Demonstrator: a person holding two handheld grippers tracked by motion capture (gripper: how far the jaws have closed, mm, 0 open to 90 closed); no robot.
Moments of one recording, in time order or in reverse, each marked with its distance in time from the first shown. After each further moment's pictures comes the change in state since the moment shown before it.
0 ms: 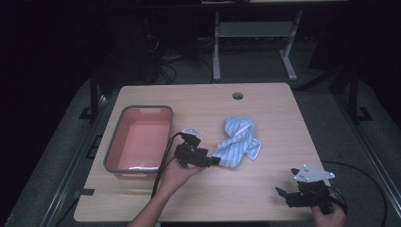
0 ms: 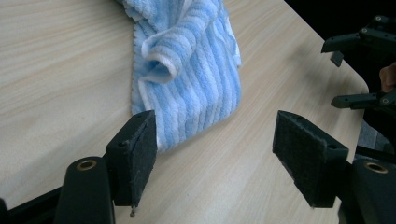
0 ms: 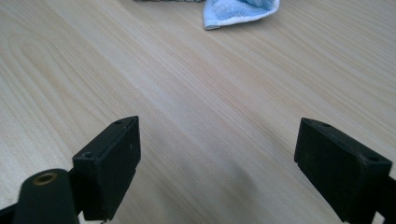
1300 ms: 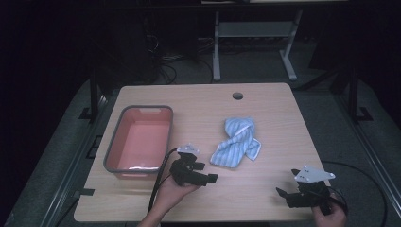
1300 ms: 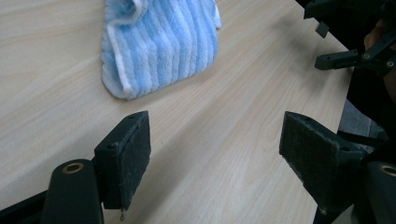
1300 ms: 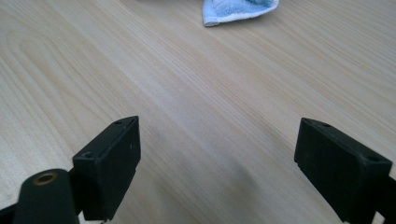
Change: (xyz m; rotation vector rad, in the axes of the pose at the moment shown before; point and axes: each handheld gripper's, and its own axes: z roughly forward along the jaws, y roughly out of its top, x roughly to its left) left arm -0.014 -0.045 -0.008 -0.006 -0.022 0.029; right arm 0.000 -0.002 0.000 0.002 -0.002 0.003
